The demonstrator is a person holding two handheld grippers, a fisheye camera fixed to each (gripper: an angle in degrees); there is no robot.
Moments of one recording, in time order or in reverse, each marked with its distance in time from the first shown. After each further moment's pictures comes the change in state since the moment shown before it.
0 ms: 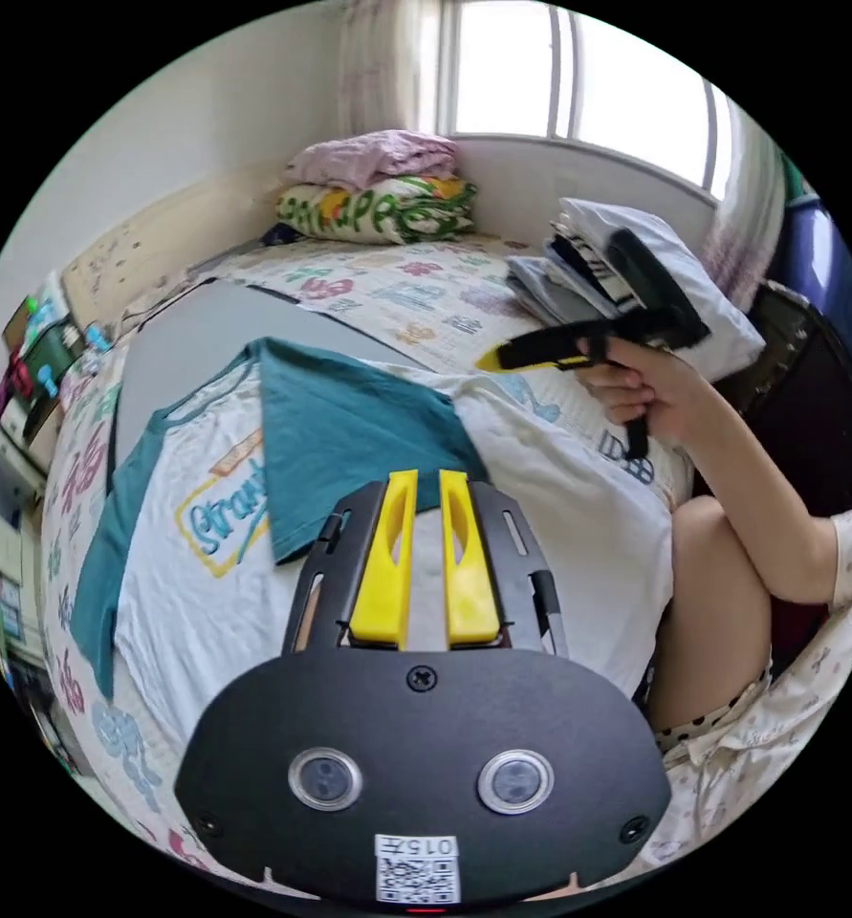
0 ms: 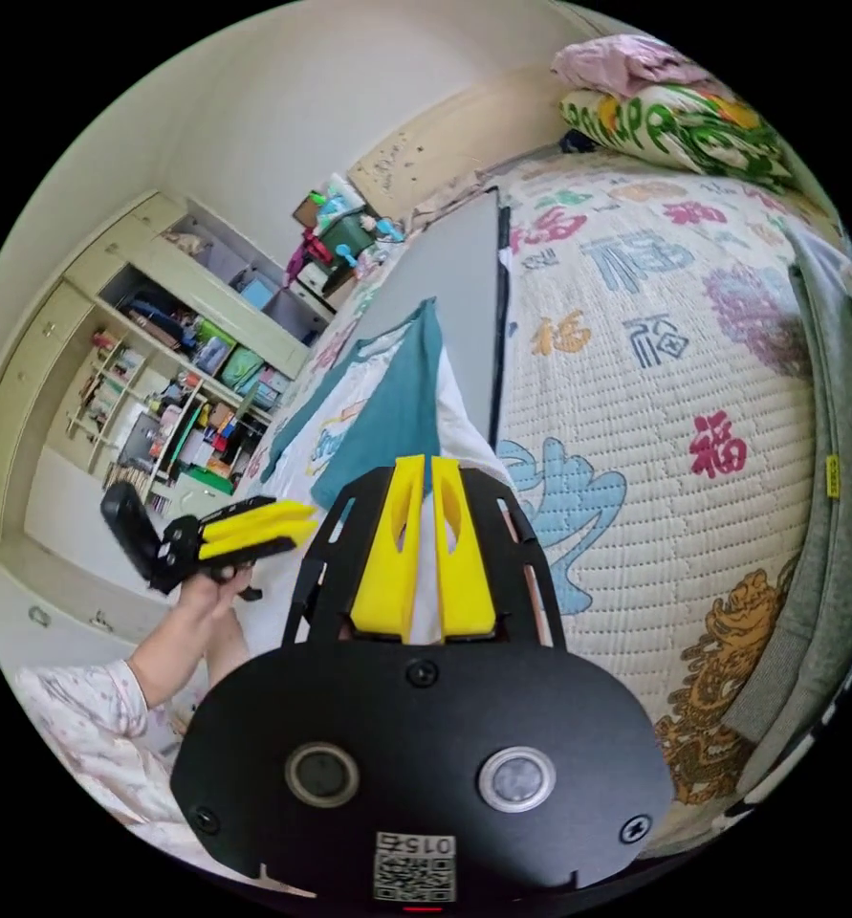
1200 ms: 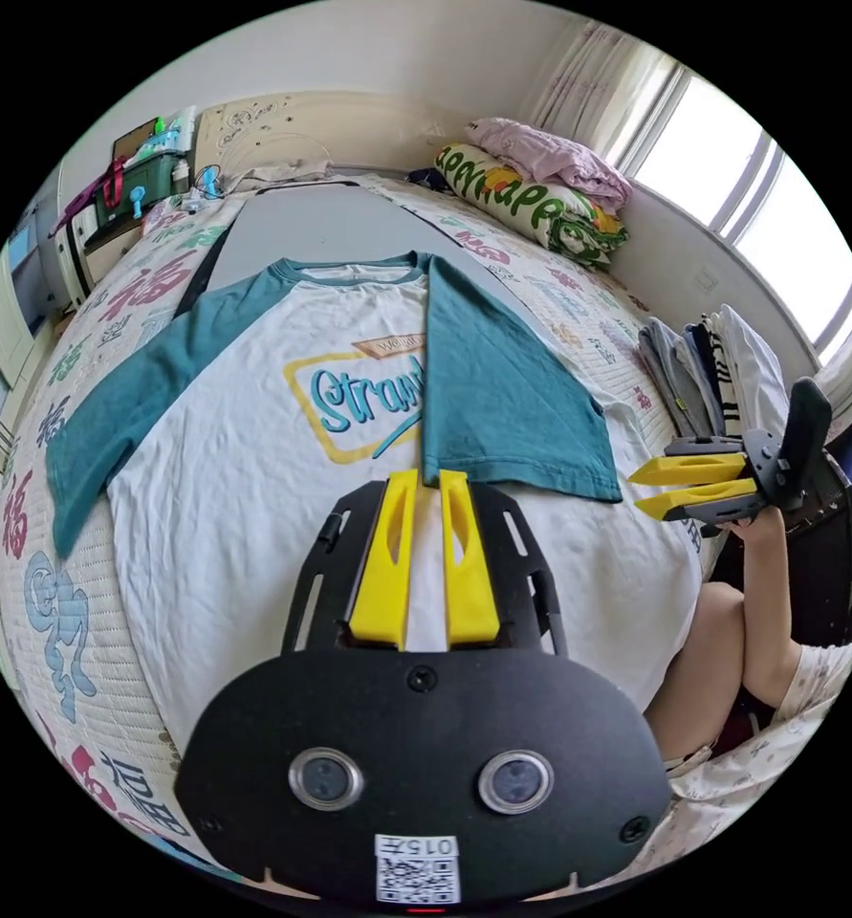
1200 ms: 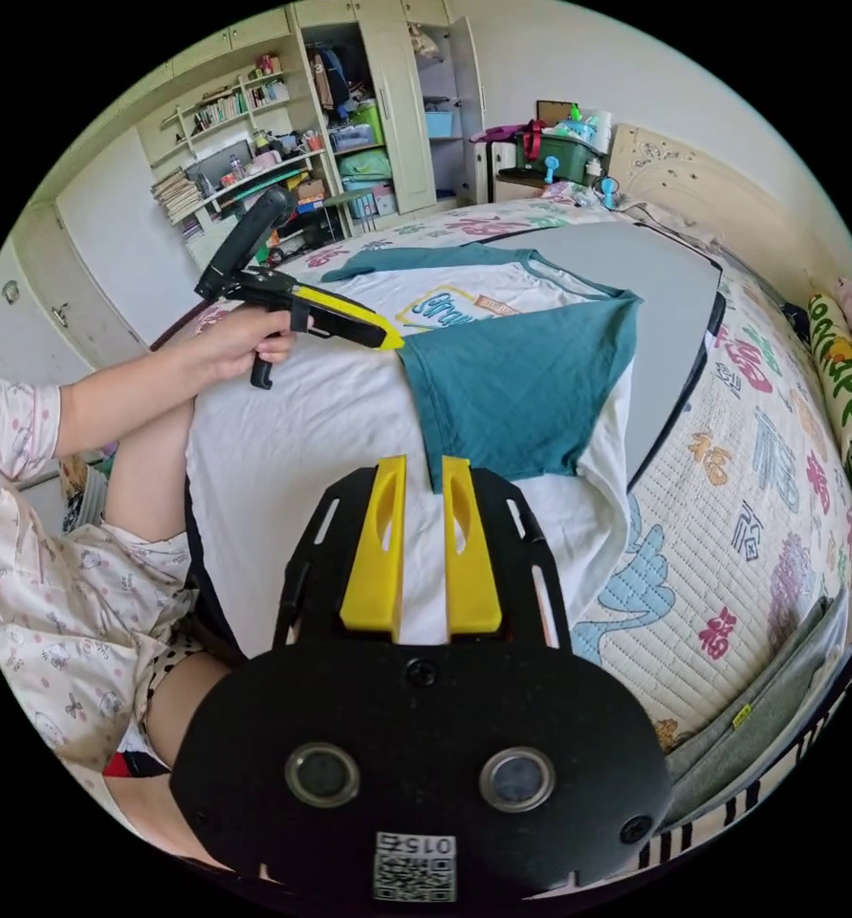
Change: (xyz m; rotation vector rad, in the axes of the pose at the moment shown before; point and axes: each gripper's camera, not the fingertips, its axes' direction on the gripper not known) left arm 0.103 -0.300 -0.241 -0.064 0.023 -0.423; right arm 0.332 0.167 0.218 -0.296 0.136 -0.763
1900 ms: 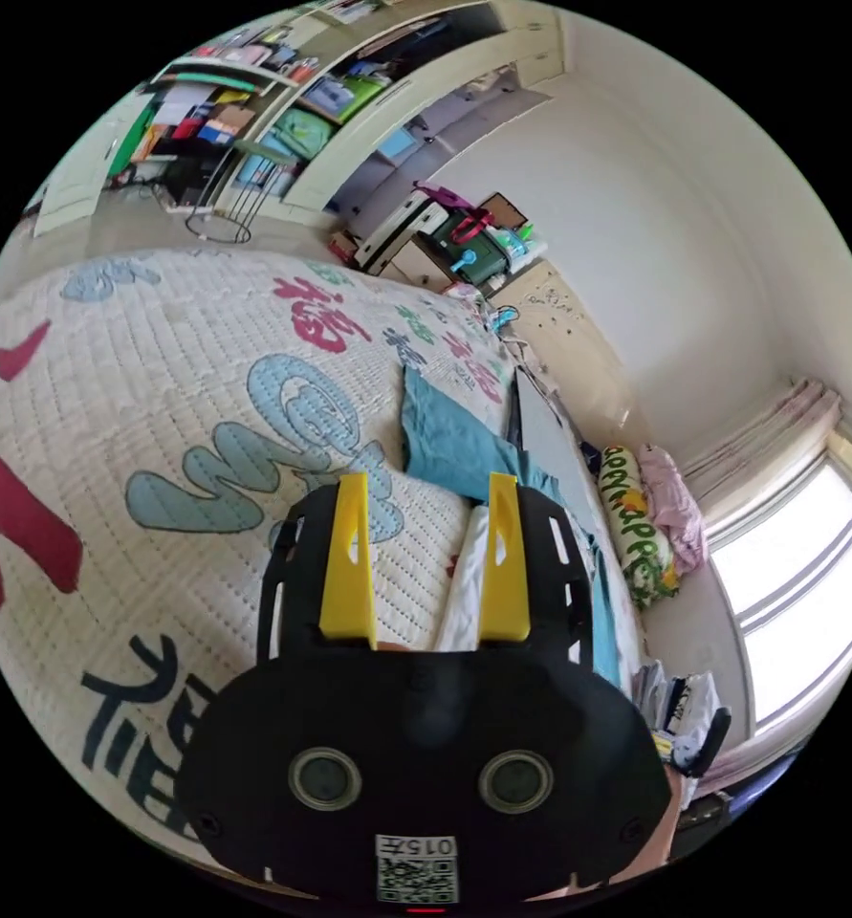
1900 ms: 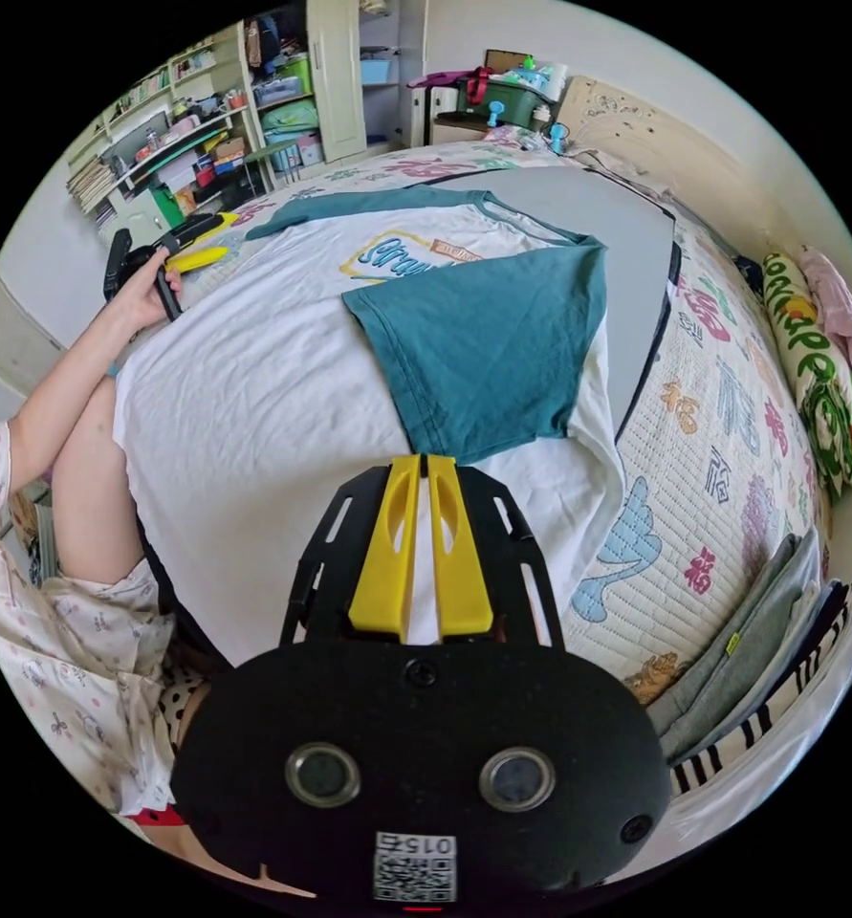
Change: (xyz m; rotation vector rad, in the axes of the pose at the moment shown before) left arm -0.186 0.012 -0.421 0.598 0.012 -0.882; right arm 0.120 0.038 0.195 -0.174 0.190 0.114
